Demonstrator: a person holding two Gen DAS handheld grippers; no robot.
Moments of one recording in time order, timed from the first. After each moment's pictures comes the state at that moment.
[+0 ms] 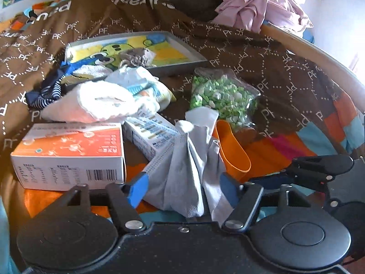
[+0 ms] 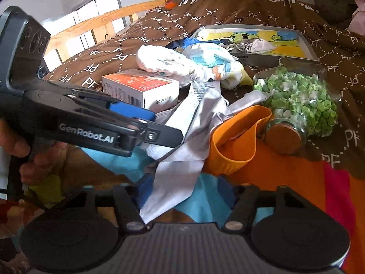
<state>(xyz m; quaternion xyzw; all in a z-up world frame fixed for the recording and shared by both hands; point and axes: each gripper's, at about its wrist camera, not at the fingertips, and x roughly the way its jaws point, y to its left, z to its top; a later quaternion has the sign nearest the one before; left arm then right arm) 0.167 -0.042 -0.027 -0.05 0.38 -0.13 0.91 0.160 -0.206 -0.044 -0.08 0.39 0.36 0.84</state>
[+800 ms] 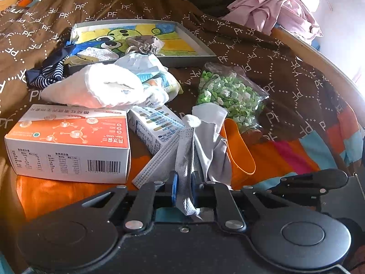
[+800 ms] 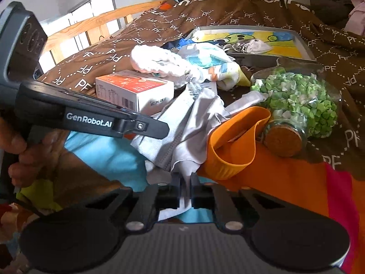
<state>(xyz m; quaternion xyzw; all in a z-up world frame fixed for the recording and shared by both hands) 0.176 -0.030 -0.033 -0.09 0.40 -0.13 0.90 0.164 -0.201 -0.050 -0.08 0.38 0.35 0.85</state>
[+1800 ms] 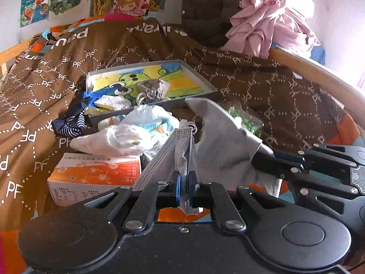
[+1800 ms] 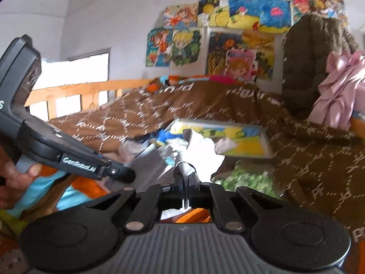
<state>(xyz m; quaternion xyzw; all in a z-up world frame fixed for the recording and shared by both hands) 0.145 -0.046 0.023 -0.03 0.32 -0.08 0.94 0.126 -0.229 0.016 -0.08 0.14 0.30 0.94</state>
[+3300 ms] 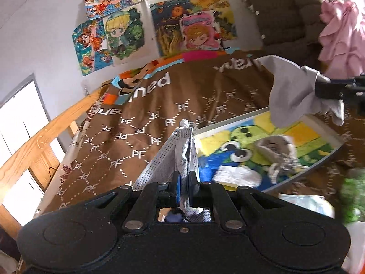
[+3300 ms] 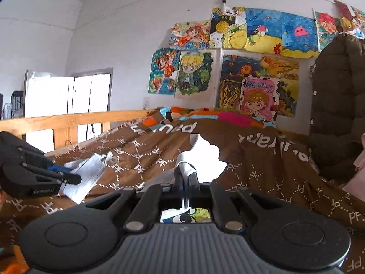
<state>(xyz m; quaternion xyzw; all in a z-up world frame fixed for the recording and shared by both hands) 0.288 0.069 0.075 0.09 0.26 0.14 0.95 0.359 -0.122 0.073 -0.09 0.07 0.35 0.93</state>
